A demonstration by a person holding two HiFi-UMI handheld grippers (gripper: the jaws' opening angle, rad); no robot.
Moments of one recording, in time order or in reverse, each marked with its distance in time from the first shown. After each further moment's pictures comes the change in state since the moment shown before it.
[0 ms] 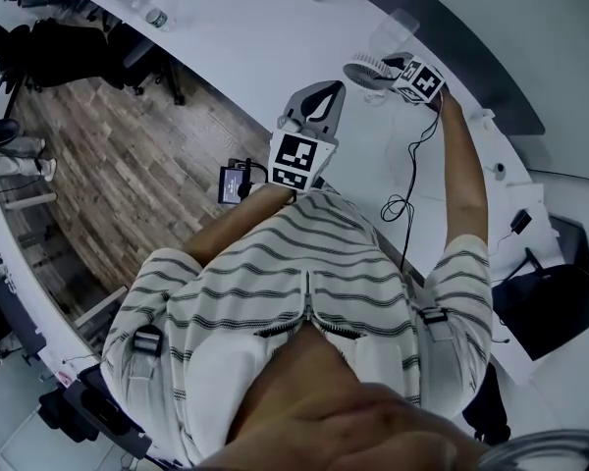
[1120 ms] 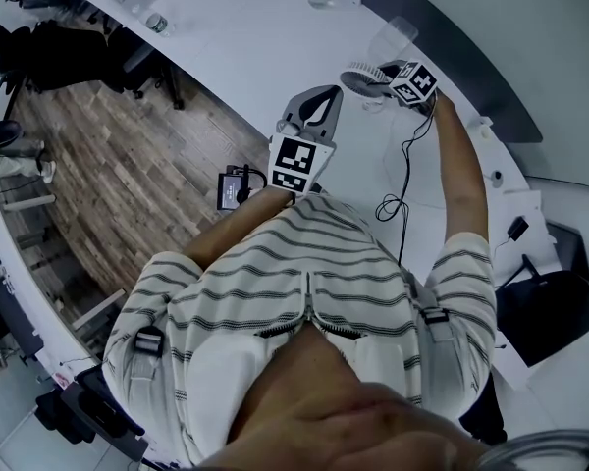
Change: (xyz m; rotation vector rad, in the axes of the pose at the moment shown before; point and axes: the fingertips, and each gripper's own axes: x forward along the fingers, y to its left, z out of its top) left arm 0.011 0.007 -0.003 0.010 0.012 0.017; right arm 0.015 -0.002 0.002 0.147 -0.047 0.118
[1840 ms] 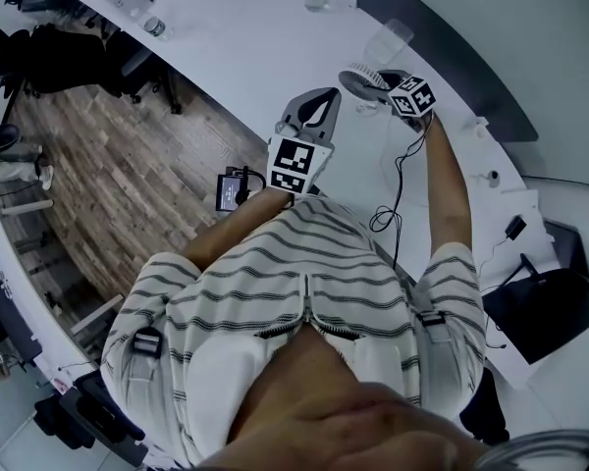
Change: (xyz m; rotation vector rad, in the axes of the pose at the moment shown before) left arm -0.001 -0.003 0.001 -0.008 -0.003 -0.010; right arm -0.008 0.000 0.001 0.133 -0.198 -0.130
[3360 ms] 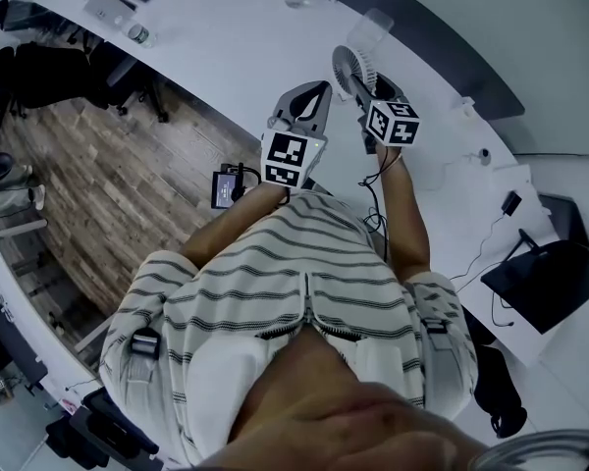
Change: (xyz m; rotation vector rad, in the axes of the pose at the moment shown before) left arm -0.017 -0.012 0.003 -0.011 -0.023 -0.036; right arm -0.096 0.072 0.065 0.440 -0.461 -0.492
